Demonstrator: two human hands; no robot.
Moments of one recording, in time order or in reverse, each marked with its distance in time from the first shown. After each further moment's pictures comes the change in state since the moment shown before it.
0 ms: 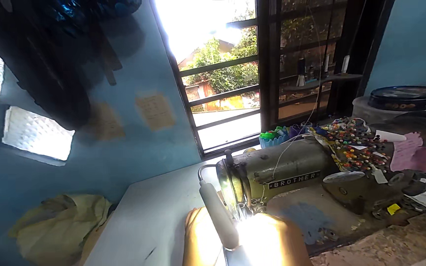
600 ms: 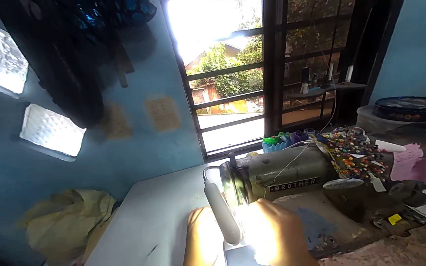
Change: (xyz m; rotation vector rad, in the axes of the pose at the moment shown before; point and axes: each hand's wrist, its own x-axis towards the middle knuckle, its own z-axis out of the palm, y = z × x) left_hand 0.006 0.007 -0.003 -0.015 0.035 0.036; right_hand 0.024 0.006 0.008 -0.156 0.277 -0.208
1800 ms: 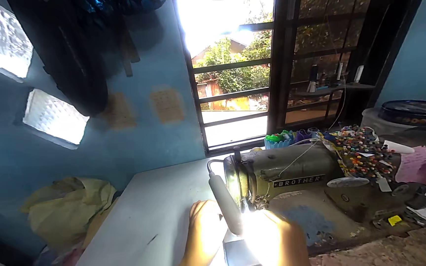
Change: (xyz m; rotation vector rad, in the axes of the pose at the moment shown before) left_hand -0.001 -0.002 0.004 -0.062 0.007 -0.021; right_hand -0.019 -0.017 -0.016 0.033 -0.202 0.141
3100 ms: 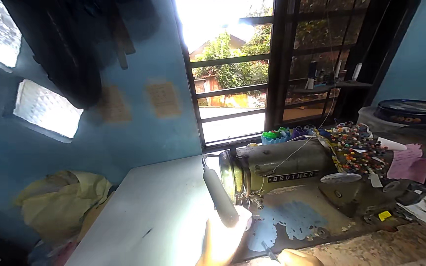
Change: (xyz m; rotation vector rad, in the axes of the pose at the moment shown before) left_hand -0.010 0.044 0.024 -0.242 -0.199 -0.343; right_hand -0.078 0.076 -0.035 0.340 -0.495 0.119
